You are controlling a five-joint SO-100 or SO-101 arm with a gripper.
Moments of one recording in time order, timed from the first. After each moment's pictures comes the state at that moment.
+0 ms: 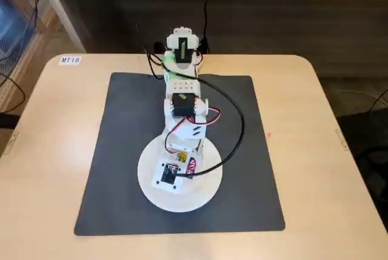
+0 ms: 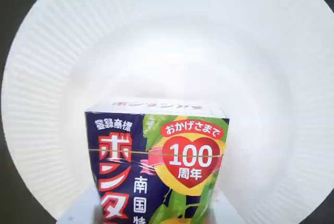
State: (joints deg) arm 1.7 39.1 23.2 95.4 -70.5
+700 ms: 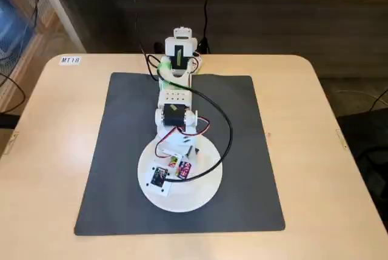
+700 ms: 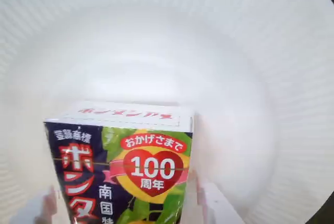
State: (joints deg) arm 4.5 34.4 21.2 96.4 -68.7
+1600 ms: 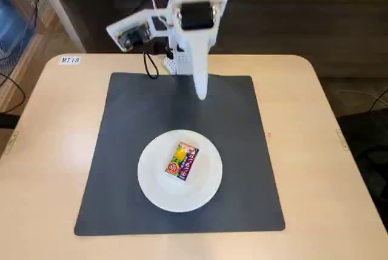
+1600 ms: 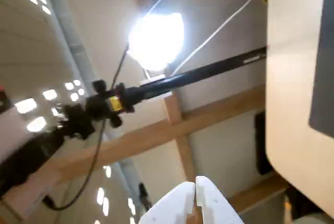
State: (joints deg) arm -3.3 75.6 -6.5 96.5 15.7
